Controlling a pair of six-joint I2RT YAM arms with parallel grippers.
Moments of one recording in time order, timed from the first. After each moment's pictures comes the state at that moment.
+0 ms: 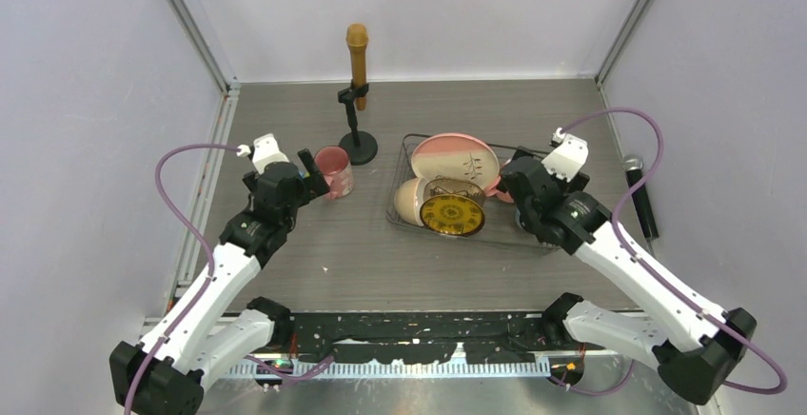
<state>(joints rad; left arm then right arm) -0.40 0.87 0.74 -0.35 -0.48 -0.56 0.69 0.94 0.97 -0.80 0.87 0.85</state>
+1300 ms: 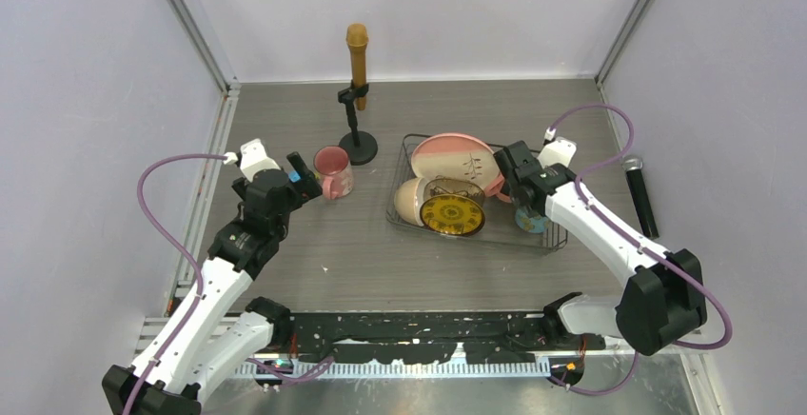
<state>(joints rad) -0.40 0.77 0.74 -0.42 -0.51 -0.58 0.43 1.28 0.96 -0.84 0.73 0.88</state>
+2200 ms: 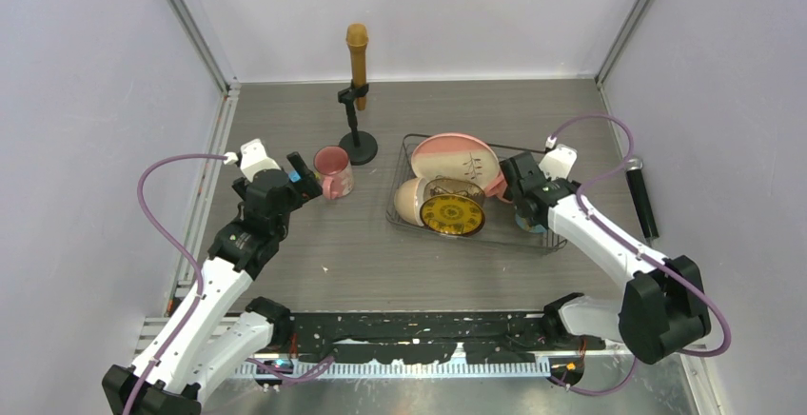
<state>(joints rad) -0.40 0.77 0.74 -0.42 -0.51 -0.58 0.39 1.25 0.82 -0.65 0.73 0.80</state>
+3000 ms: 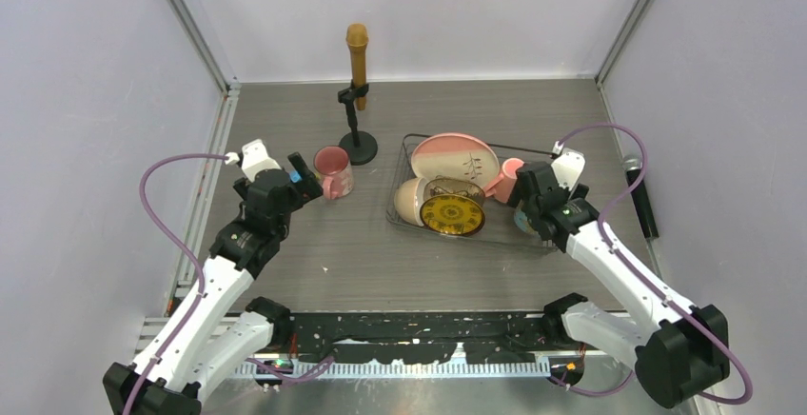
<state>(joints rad) -0.40 0.77 0.73 -0.42 -0.51 -0.58 0.39 1.02 0.72 -0.59 0.63 0.65</state>
